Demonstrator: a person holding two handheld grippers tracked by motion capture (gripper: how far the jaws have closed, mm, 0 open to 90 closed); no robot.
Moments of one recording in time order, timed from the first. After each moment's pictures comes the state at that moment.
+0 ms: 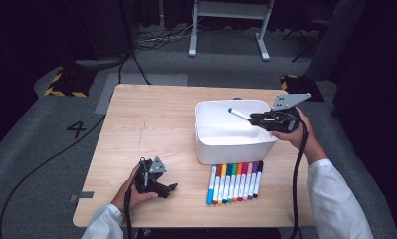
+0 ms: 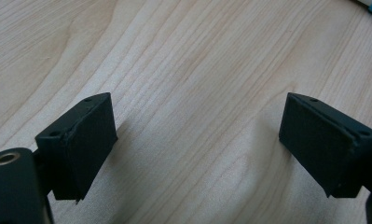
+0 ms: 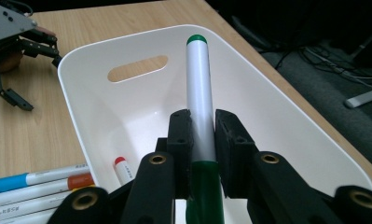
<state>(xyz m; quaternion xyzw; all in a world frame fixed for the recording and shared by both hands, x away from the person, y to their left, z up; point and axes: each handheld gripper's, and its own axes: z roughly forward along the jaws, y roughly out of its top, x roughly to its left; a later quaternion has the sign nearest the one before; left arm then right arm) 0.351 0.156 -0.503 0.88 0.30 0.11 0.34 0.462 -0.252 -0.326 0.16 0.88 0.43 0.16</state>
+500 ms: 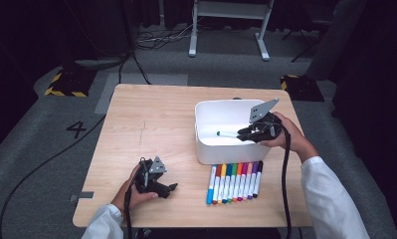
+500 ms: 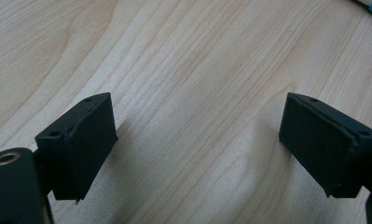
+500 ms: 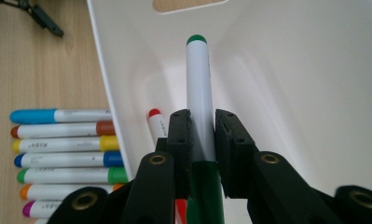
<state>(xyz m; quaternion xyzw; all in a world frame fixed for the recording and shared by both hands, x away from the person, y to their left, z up) 0.351 0.156 -0.503 0.88 0.30 0.11 0.34 0.468 -0.216 -0.356 0.08 0.94 0.31 0.08</state>
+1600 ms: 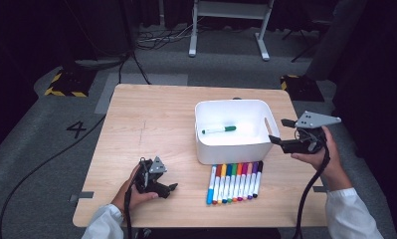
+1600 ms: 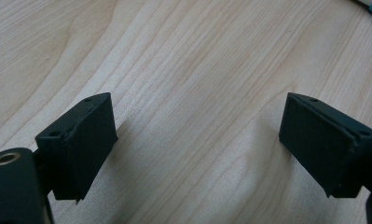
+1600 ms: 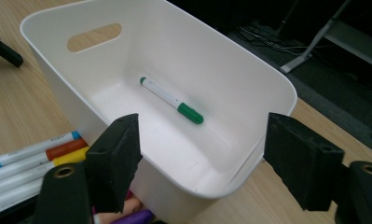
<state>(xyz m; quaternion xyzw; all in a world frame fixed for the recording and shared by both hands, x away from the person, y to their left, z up) 0.351 0.156 -0.503 0.88 0.30 0.11 0.34 0.398 -0.303 -0.334 0.27 0.84 0.40 0.25</state>
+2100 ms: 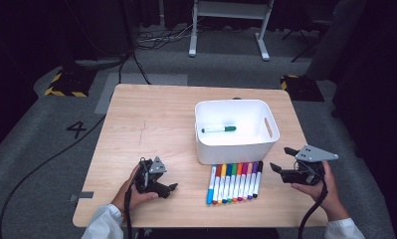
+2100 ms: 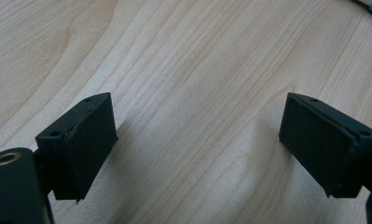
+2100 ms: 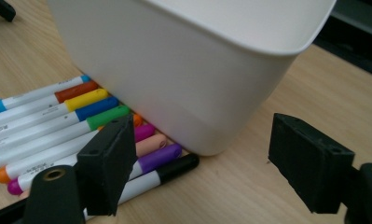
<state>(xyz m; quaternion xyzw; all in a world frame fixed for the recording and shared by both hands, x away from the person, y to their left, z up) 0.351 0.156 -0.503 0.88 0.30 0.11 0.34 0.348 -0.317 -0.408 0.32 0.83 0.40 0.24</state>
